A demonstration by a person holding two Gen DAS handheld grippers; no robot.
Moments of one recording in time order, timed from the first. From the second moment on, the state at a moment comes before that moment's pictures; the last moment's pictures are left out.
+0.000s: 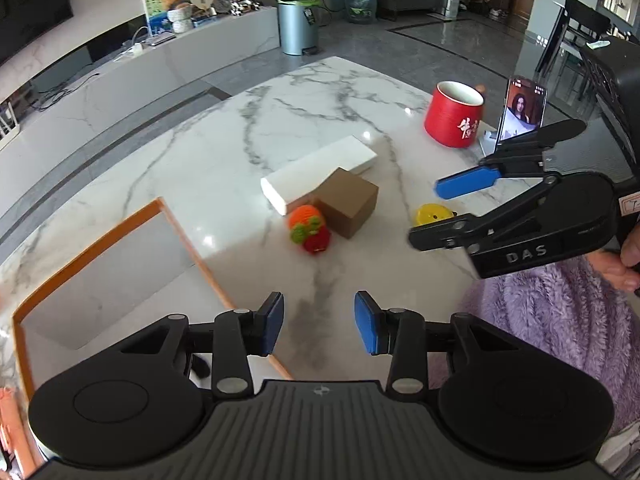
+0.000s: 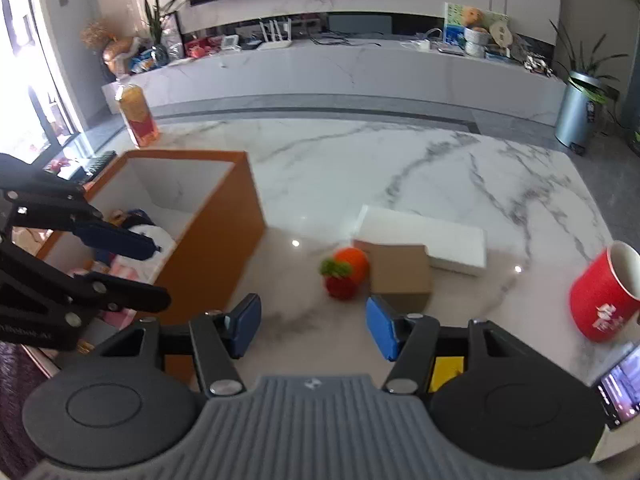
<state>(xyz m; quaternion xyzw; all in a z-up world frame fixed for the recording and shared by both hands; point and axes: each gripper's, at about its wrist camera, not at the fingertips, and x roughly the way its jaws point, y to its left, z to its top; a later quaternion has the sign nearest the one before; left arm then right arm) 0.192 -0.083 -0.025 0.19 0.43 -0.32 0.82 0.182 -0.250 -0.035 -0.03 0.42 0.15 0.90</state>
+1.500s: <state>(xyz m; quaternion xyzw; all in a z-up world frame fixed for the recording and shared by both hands) 0.310 -0.173 -0.132 0.19 0.53 -0.27 0.78 0.233 -0.317 -0.138 -0.12 0.52 0.16 0.83</state>
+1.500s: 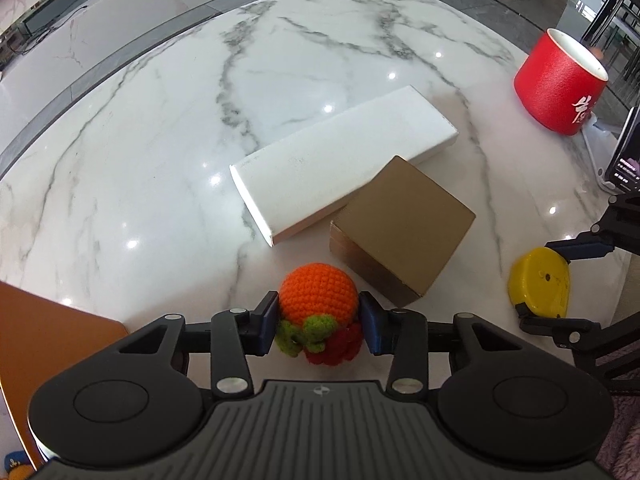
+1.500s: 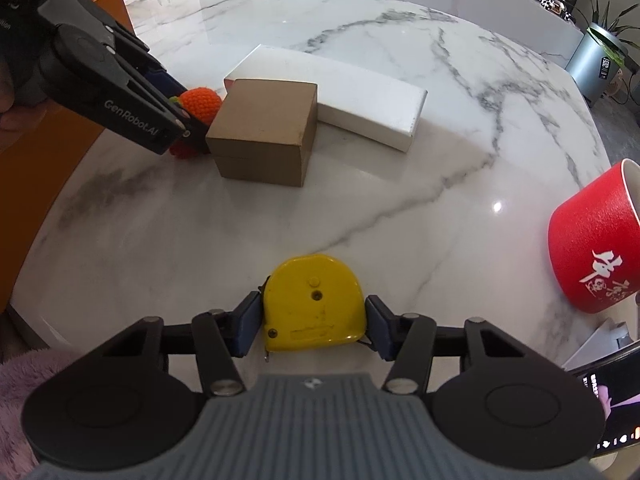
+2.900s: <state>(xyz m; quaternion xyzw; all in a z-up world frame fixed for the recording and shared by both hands) 0.182 0.055 -0.010 0.13 0.47 -0.25 0.84 0.173 -0.064 0.005 -0.24 0.42 0.44 0.76</state>
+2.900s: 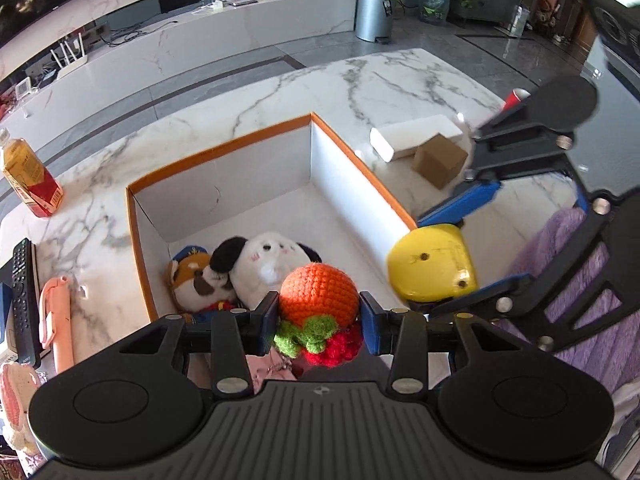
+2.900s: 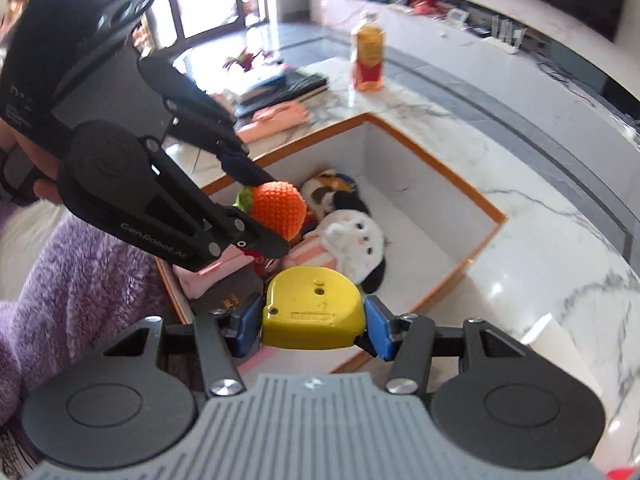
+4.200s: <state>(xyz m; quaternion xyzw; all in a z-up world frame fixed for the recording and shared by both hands) 0.195 0.067 -0.052 0.10 0.49 -0.32 0.80 0.211 0.006 -0.098 -0.43 0.55 0.48 0.53</state>
